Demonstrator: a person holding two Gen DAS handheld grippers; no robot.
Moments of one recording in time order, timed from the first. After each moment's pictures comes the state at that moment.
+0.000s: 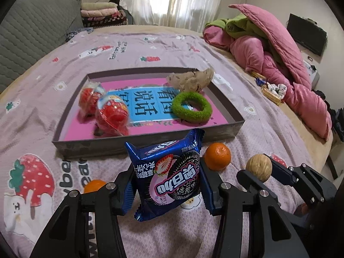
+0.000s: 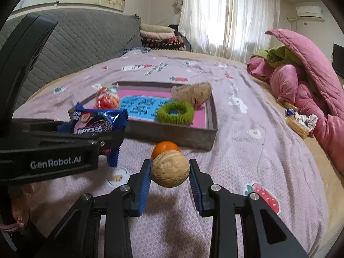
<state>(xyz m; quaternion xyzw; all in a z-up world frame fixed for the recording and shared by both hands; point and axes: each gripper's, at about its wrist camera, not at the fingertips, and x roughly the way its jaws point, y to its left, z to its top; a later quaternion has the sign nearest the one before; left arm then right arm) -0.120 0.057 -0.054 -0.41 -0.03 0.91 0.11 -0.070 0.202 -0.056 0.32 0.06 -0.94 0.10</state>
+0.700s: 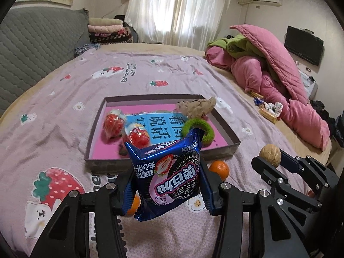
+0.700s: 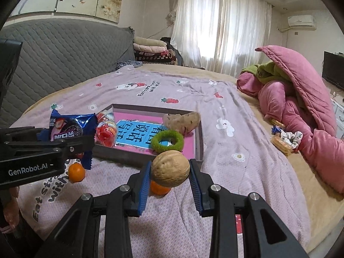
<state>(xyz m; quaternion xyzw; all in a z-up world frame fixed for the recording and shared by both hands) -0.097 0.026 -0.007 -0.35 -0.04 0.93 0.10 -0.062 0.197 -0.008 0.29 0.07 -0.95 0.08</state>
